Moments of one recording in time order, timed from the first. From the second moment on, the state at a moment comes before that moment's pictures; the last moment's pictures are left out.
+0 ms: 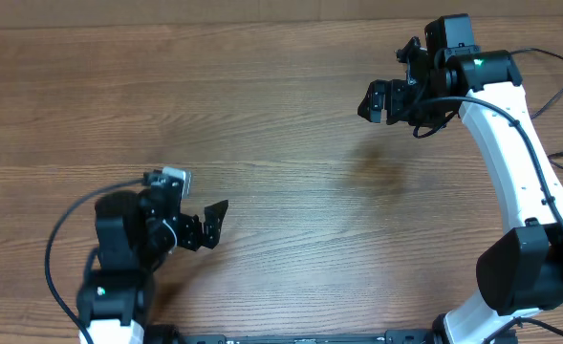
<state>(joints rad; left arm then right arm) 0.02 0.73 0.51 -0.43 0.44 0.02 0.11 1.81 1.70 -1.12 -0.30 0.15</state>
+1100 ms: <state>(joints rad) 0.02 0.11 0.01 0.08 0.18 -0.16 0.11 1.81 1.70 -1.12 -0.30 0.15</state>
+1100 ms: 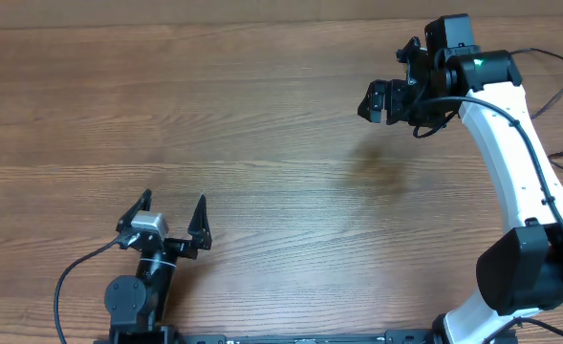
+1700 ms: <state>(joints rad) 0.00 0.02 0.01 -0.07 0.11 0.01 0.11 1.81 1.70 -1.12 -0.30 0.15</state>
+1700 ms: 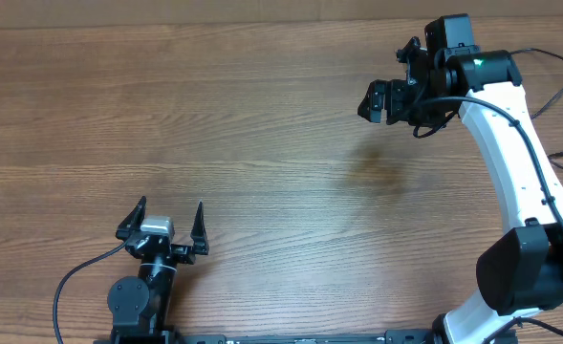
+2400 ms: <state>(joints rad) 0.00 0.02 0.01 -0.07 0.08 0.00 0.11 1.81 1.70 -1.12 -0.30 0.15</state>
